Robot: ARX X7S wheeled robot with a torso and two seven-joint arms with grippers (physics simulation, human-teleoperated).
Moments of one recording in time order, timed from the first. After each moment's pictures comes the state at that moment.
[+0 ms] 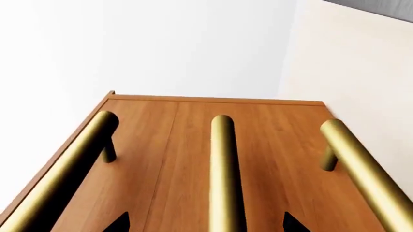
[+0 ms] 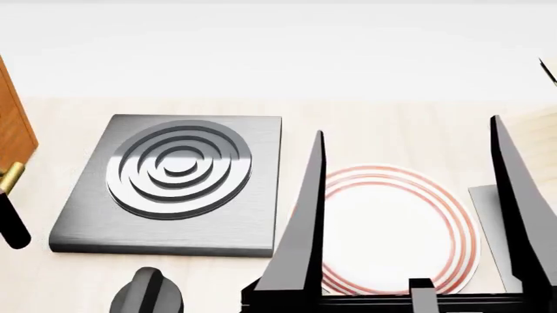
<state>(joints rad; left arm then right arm) -1.14 -0.51 1.45 -1.31 0.00 0.05 -0.42 0.16 0.00 -0.13 -1.05 -0.27 0.41 -0.08</state>
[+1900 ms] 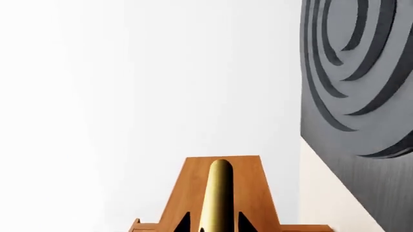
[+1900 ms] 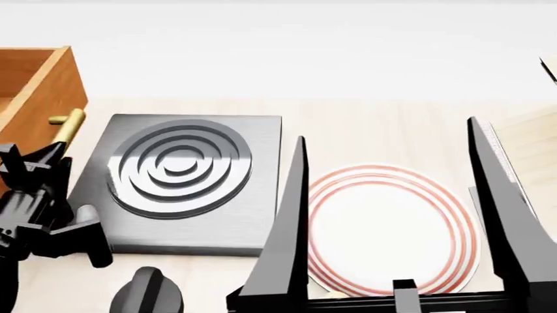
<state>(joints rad) -1.14 -0.40 1.67 -1.14 0.03 0.01 -0.57 0.16 0.00 -0.16 -1.05 -0.28 0.42 -0.09</state>
